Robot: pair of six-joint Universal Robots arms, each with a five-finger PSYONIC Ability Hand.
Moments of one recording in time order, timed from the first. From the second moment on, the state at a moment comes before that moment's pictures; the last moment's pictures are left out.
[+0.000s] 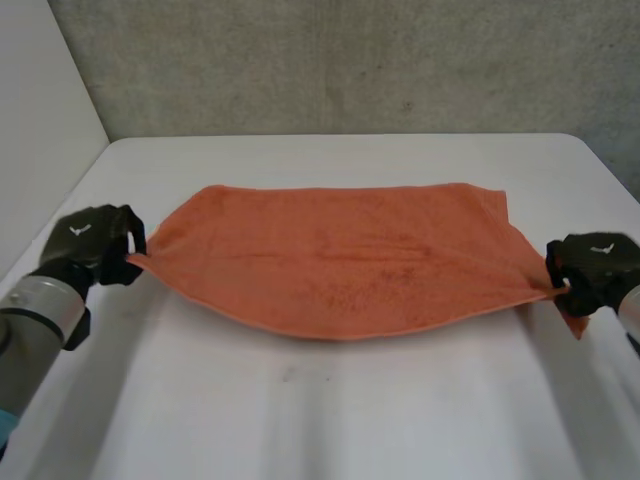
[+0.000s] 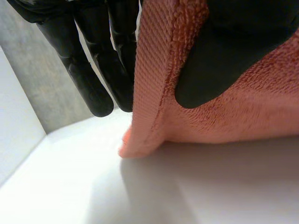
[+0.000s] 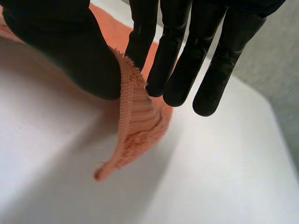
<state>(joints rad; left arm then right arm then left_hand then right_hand) 4.64 -1.70 -1.96 3.51 -1.37 3.22 1.55 -1.42 1.83 -0.01 1.32 2.66 1.13 1.20 1.19 1.20 0.97 0.98 1.18 1.18 1.19 0.98</state>
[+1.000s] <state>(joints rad) 4.56 -1.84 -1.03 3.56 -1.51 3.36 1.75 -1.32 0.87 -0.06 1.60 2.49 1.13 1.20 1.19 1.20 0.97 0.98 1.18 1.19 1.19 1.00</state>
